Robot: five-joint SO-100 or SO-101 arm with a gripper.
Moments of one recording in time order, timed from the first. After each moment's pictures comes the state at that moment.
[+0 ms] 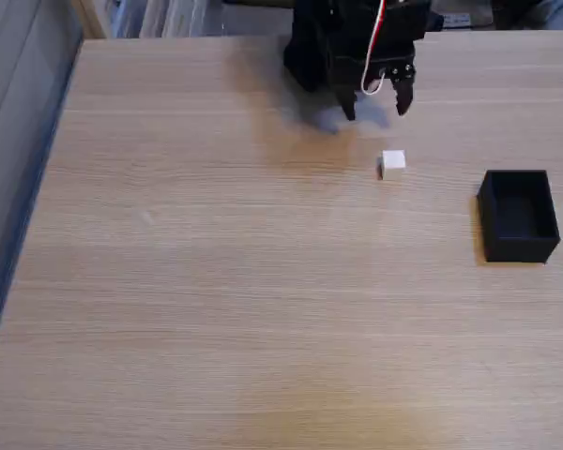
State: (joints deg) arm -13.9 133.9 136.6 85.3 -79.5
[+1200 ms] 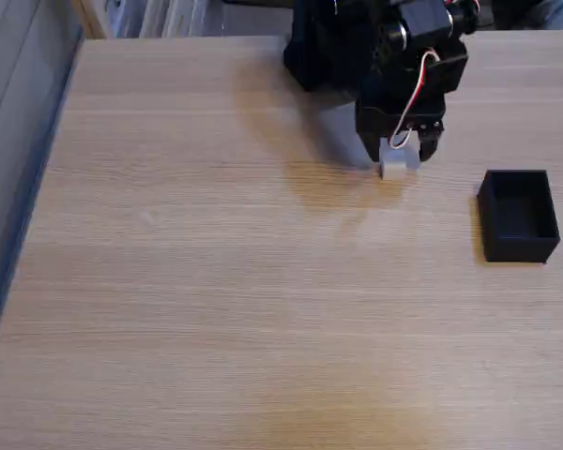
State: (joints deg) arm -17.3 108.5 125.1 72.1 -69.4
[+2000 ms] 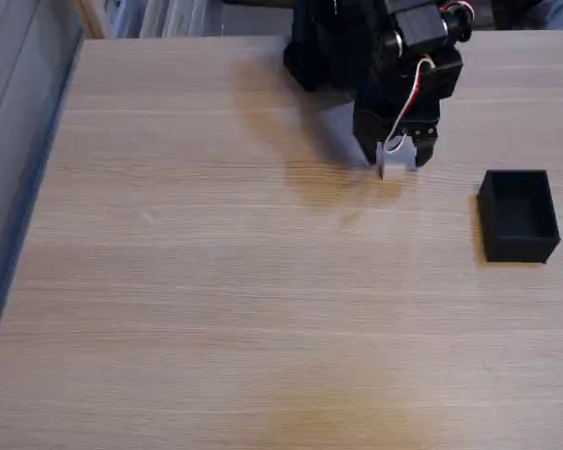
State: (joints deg) arm -17.2 108.2 129.3 68.2 -66.1
